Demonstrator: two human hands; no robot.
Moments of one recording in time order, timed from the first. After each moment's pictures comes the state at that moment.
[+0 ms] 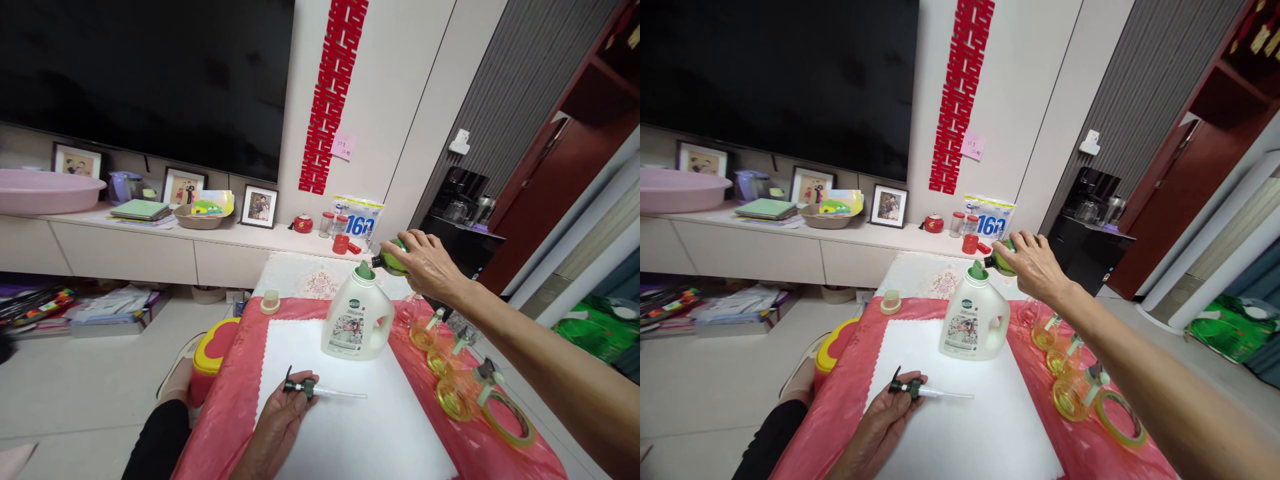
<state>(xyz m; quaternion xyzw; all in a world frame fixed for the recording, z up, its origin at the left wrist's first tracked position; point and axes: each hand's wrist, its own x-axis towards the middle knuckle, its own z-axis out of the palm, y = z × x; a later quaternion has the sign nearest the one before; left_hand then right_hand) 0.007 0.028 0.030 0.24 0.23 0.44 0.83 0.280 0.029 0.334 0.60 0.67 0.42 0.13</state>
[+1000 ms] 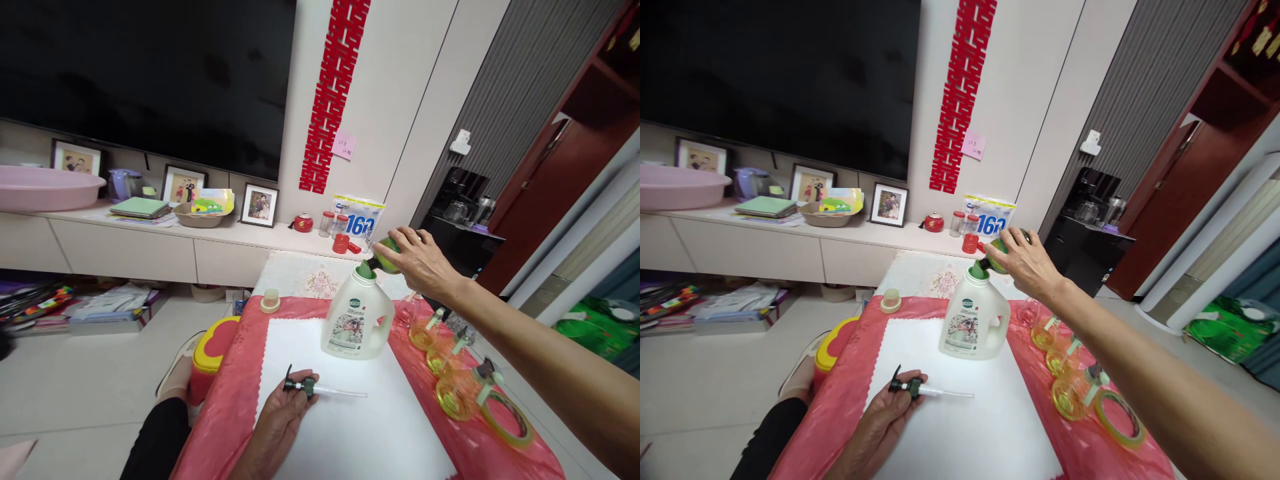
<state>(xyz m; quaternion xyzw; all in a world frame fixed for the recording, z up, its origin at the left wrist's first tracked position) 0.006 0.026 0.034 0.24 0.23 0.44 0.83 0.268 0.034 0.337 0.54 0.69 0.46 0.15</state>
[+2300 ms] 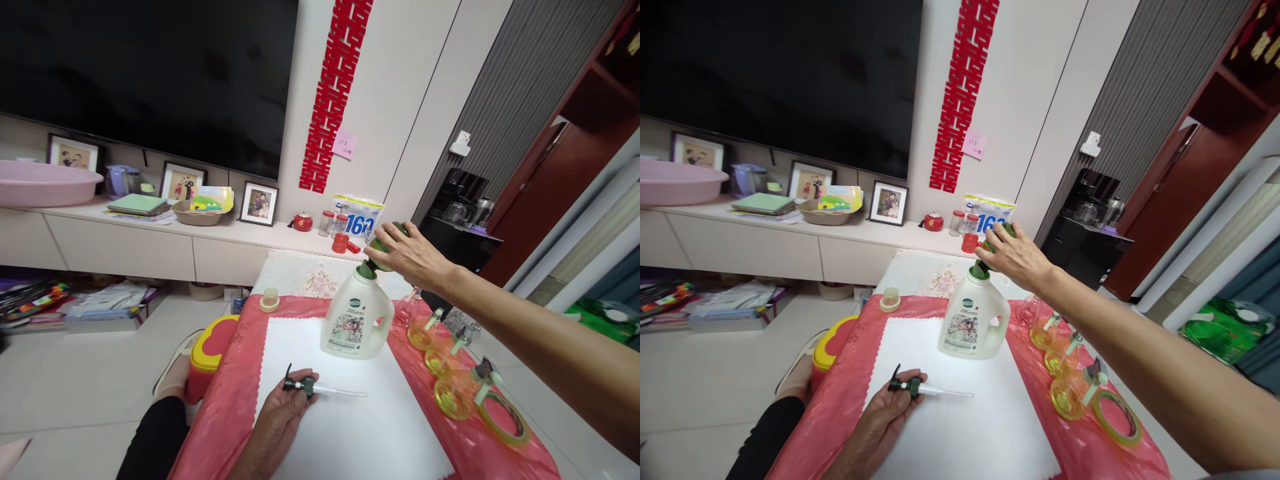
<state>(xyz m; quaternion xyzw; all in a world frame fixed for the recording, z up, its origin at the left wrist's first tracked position) 0.008 0.027 0.035 0.21 0.23 0.44 0.84 0.247 0.043 0.354 0.46 0.71 0.47 0.24</state>
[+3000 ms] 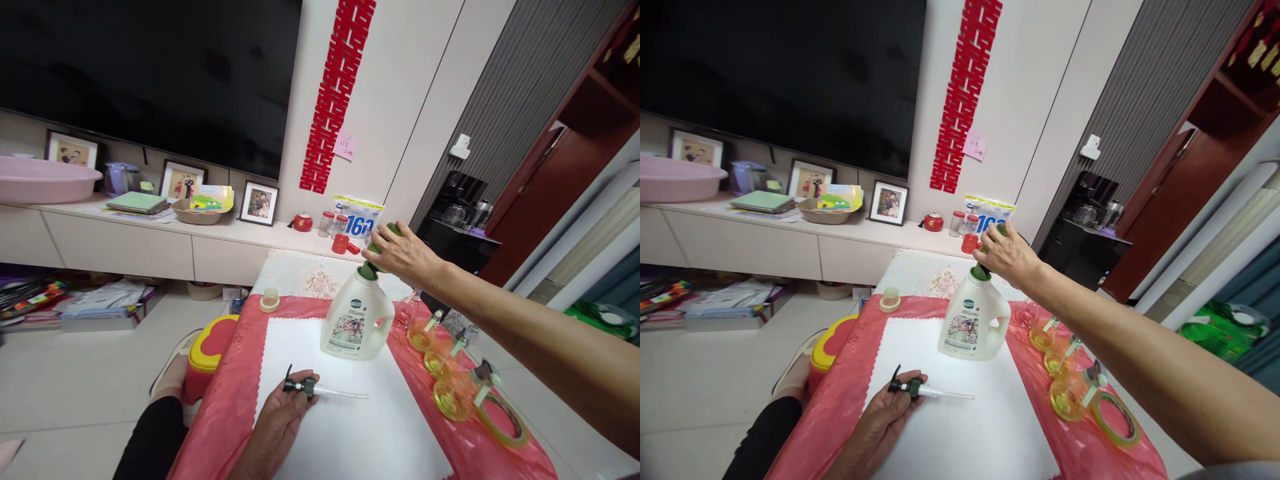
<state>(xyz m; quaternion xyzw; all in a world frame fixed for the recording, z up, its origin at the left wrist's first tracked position) 0.008 0.025 0.039 0.21 0.23 0.44 0.84 0.231 0.055 0.354 0.47 0.73 0.44 0.22</state>
